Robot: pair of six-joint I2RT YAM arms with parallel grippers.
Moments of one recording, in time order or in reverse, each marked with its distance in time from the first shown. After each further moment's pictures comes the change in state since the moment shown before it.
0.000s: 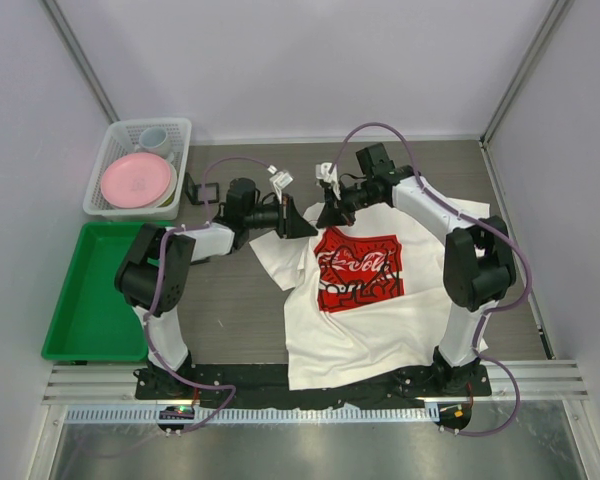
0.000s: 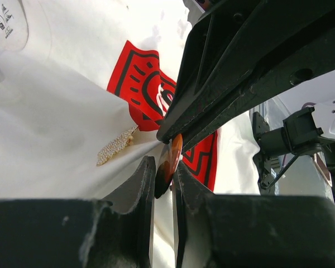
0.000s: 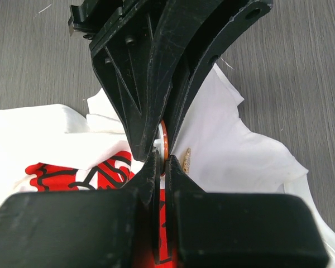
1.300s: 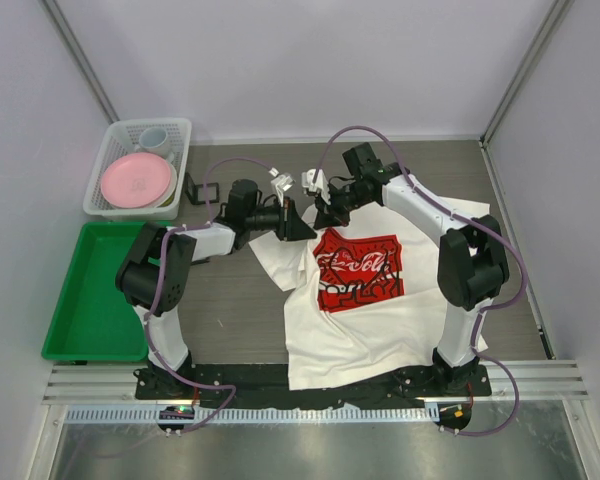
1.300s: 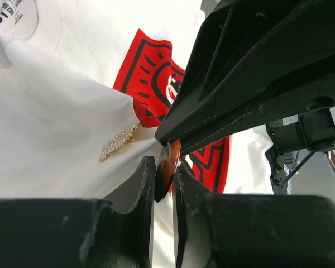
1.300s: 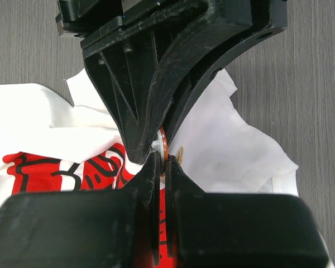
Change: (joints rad) left arm -0.005 0.008 0.009 -0.071 -0.025 0.073; right arm 0.066 0.031 0.077 -0.102 0.161 -0.101
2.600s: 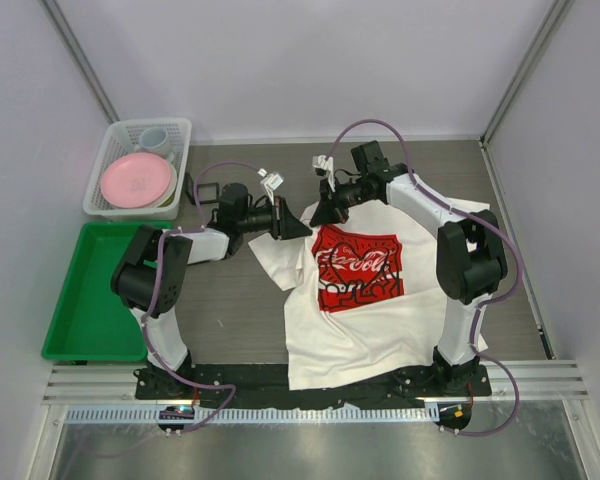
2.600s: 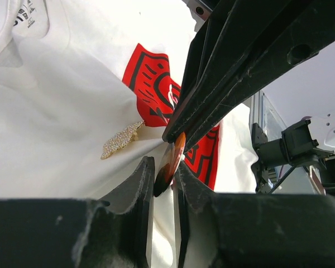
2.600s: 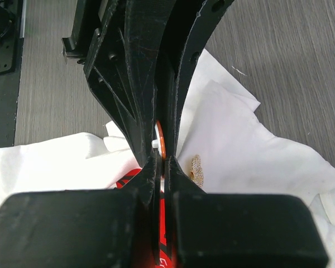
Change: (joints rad) left arm 0.037 -0.024 -0.081 0.162 -0.004 -0.148; right arm -0.062 0.040 -0.021 0.143 -0.205 0.328
